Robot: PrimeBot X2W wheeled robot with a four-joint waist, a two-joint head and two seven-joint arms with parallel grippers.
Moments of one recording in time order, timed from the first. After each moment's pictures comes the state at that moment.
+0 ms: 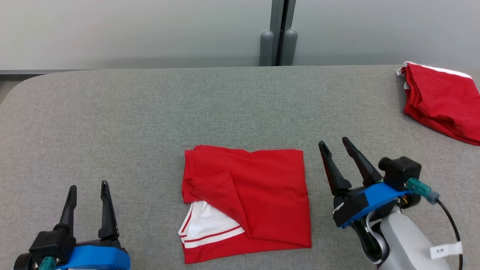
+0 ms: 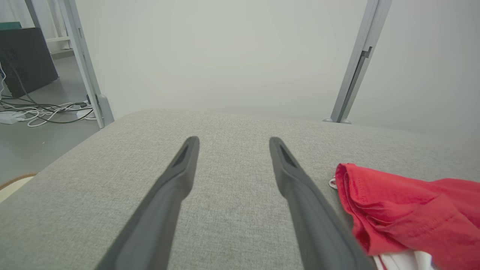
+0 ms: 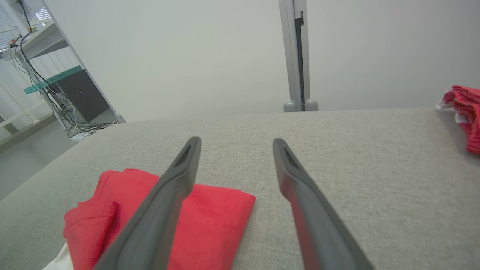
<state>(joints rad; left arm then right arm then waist) -0.01 0.05 0.15 0.21 -0.11 -0.13 -0.26 -0.41 -0.15 0.32 0.51 0.47 0.13 -0.26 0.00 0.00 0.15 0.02</state>
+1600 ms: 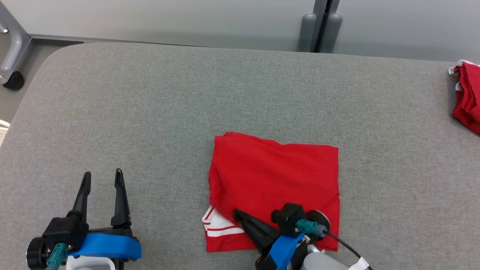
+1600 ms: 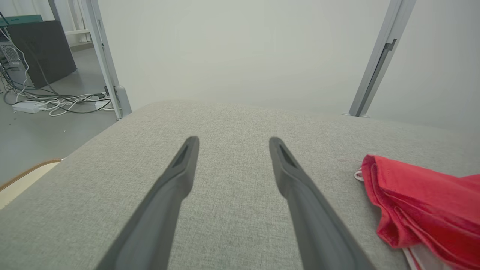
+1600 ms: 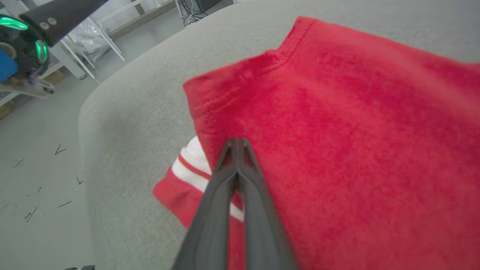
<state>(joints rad) -0.06 0.05 0.09 0.23 -0.12 -0.13 -0.26 -0.47 -0.05 0.82 0.69 0.49 0.13 -0.26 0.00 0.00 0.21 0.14</state>
